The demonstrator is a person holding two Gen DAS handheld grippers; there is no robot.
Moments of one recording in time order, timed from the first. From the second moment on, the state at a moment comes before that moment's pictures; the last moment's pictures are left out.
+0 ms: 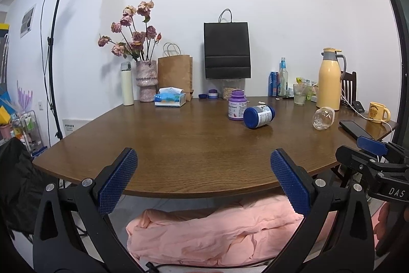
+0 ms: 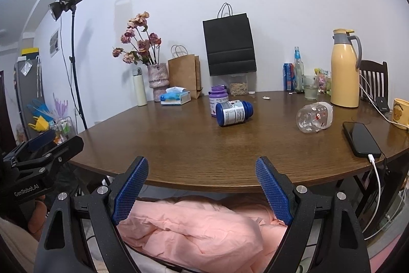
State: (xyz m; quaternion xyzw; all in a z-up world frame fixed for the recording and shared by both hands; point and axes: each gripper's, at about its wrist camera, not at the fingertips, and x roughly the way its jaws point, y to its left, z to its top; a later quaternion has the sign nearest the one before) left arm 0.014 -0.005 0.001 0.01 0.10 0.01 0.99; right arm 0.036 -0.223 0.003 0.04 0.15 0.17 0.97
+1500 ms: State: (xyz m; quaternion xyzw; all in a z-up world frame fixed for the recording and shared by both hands) left arm 0.016 -0.009 0.006 0.01 0.10 0.01 0.99; right arm 0.041 -0.220 0.000 0.04 0.16 0.17 0.97
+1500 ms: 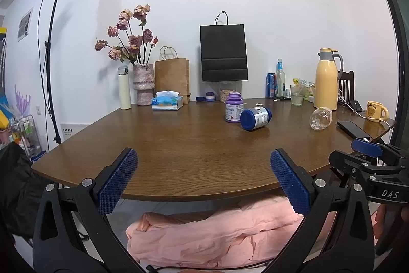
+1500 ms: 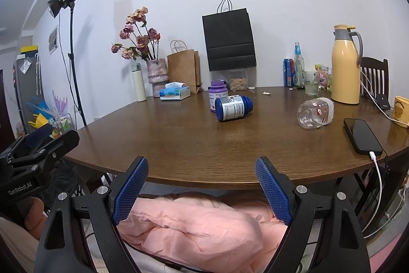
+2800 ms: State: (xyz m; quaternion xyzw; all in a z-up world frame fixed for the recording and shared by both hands) left arm 0.352 -0.107 0.030 0.17 0.26 -0.19 0.93; right arm 0.273 -0.287 0.029 0.05 0.23 0.23 0.95
